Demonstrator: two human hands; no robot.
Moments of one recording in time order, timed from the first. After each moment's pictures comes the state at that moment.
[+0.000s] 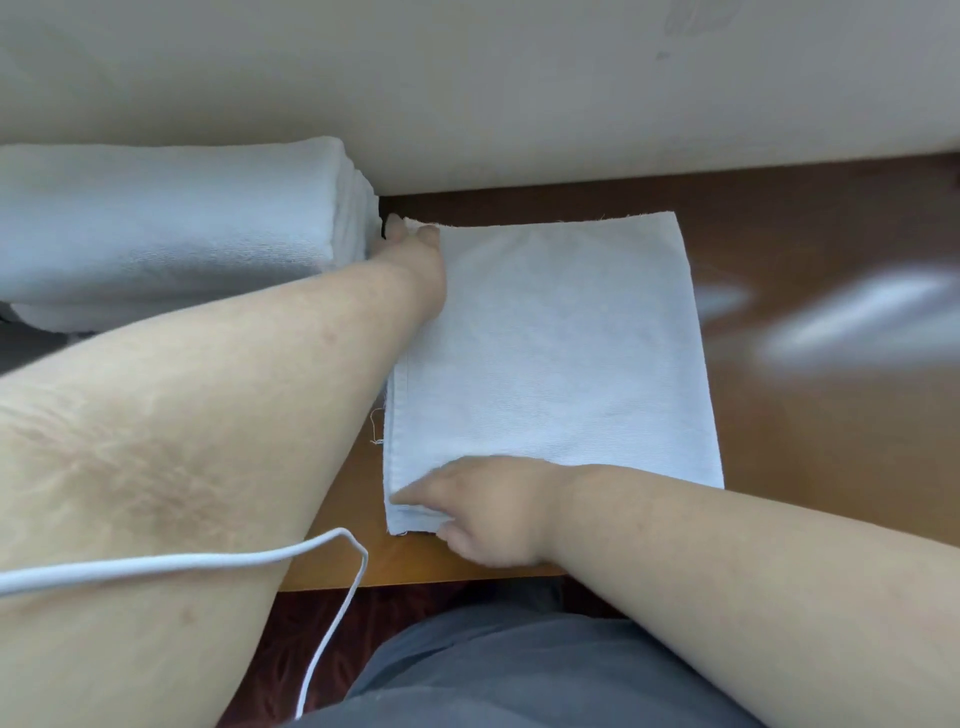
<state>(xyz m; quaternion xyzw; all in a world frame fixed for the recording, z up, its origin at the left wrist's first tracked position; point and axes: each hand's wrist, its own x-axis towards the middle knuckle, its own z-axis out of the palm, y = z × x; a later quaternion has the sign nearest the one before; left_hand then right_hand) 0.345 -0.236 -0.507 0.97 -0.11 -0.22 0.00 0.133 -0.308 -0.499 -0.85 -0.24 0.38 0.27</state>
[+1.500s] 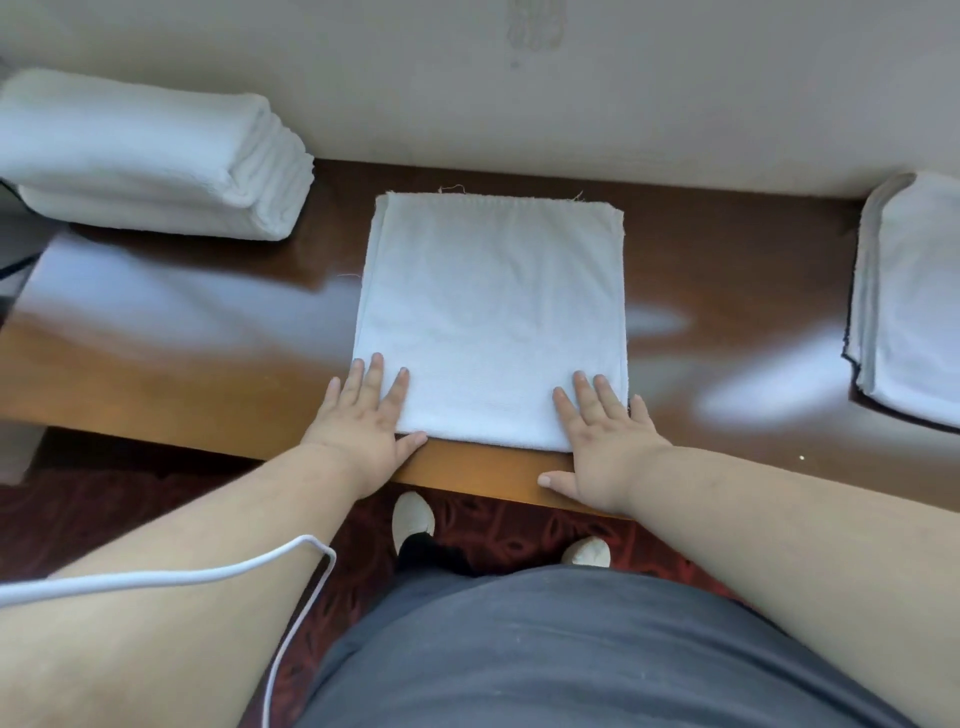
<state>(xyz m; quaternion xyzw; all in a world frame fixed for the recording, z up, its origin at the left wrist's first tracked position) 0.065 -0.296 -0.548 0.95 -0.13 -0.25 -0.12 0.023 -0.598 -0.537 -0.93 -0.09 0.35 0.00</state>
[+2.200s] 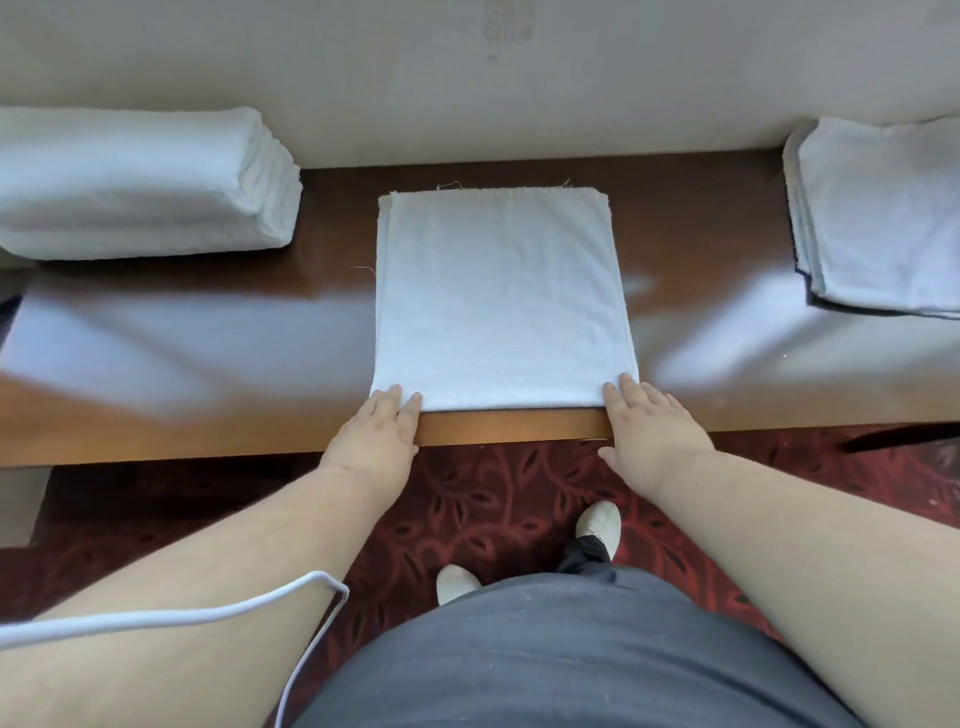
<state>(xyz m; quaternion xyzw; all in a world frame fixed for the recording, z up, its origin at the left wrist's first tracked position) 0.028 -0.240 -0.543 0.94 -0.23 -0.24 -0.07 -0.060 -0.555 -0.528 -0.96 0.07 0.26 -0.02</state>
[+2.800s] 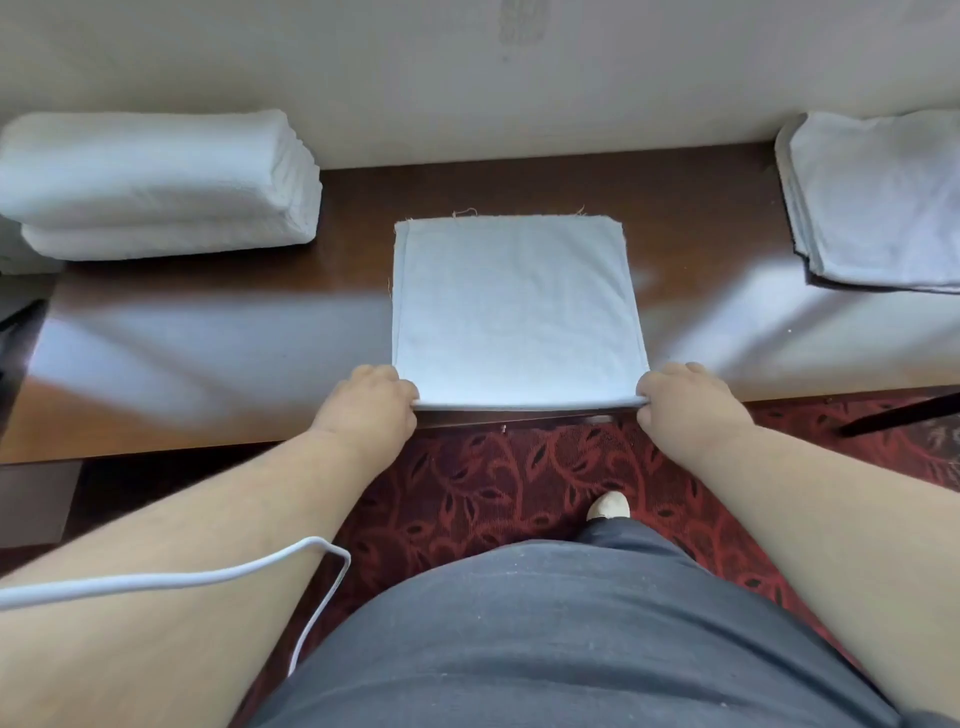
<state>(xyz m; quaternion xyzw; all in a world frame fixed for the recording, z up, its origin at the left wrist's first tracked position) 0.049 -0.209 -0.495 0.95 -0.26 -0.17 -0.04 -0.070 -0.552 -0.503 -0.98 0.12 0.16 0.02</state>
